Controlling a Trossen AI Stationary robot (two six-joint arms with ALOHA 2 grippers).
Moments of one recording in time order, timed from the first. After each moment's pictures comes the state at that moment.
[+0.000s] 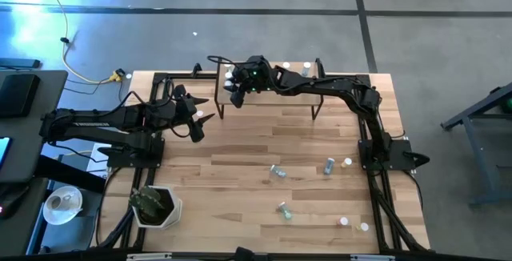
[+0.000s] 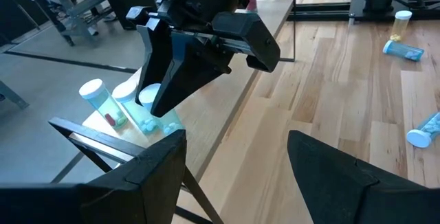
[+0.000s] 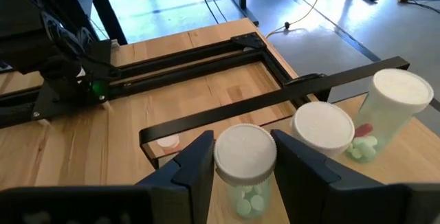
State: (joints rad) left arm 0.18 0.76 0.66 -0.32 -0.46 0.06; right arm -0.36 2.09 1.74 -0.06 -0.11 0.03
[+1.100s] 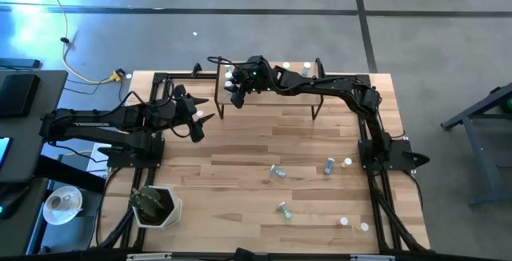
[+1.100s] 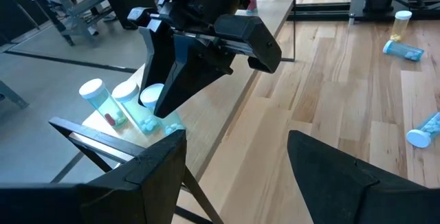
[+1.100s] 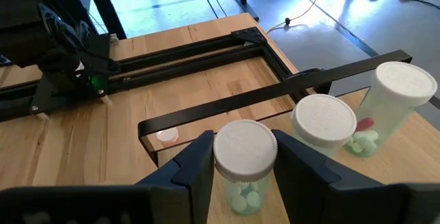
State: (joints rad) left arm 0.18 0.76 0.66 -0.32 -0.46 0.05; right arm -0.36 2.09 1.74 -0.08 -0.11 0.02
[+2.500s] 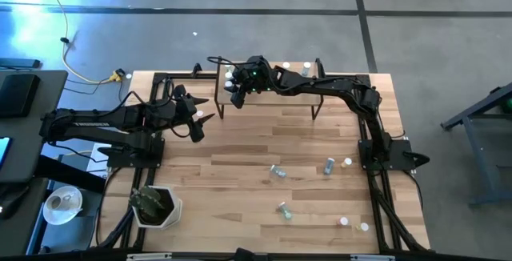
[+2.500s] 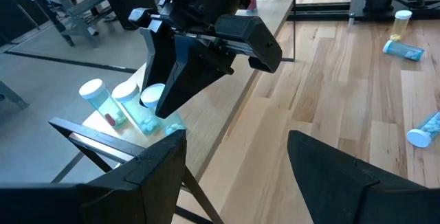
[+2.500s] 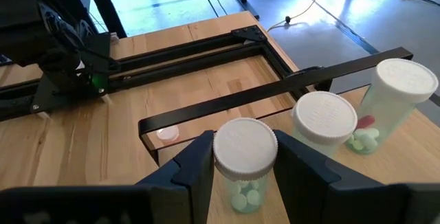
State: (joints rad) left arm 0.18 0.76 0.66 -0.32 -0.46 0.06; right arm -0.36 2.09 1.74 -0.09 -0.11 0.02
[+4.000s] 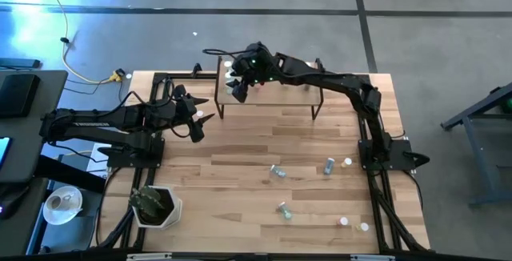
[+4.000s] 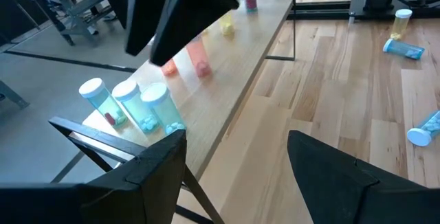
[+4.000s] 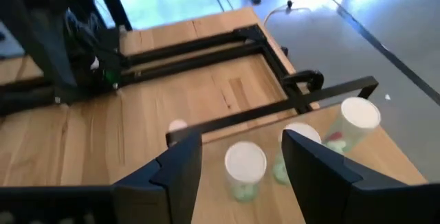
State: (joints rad) left arm 0.18 0.76 0.66 -0.33 -0.46 0.06; right arm -0.35 2.08 2.00 -0.47 -0.11 -0.02
